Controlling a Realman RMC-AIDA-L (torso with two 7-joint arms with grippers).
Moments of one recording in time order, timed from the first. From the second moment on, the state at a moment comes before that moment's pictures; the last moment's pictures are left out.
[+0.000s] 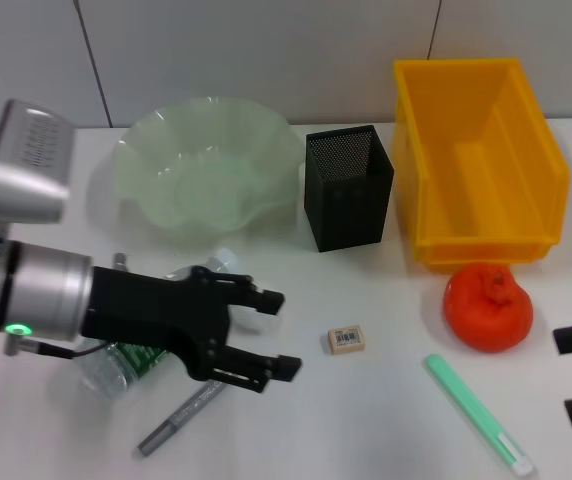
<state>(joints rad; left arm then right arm) -0.59 -2.07 0.98 0.82 2.01 1.66 -1.53 0.44 2.03 -0.51 -1.21 -2.21 -2.18 1.59</state>
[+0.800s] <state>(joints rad) -0.61 -2.08 1.15 0.68 1.81 1.49 -1.41 0.49 2.03 -0.51 -1.61 -2.33 -2.18 1.89</state>
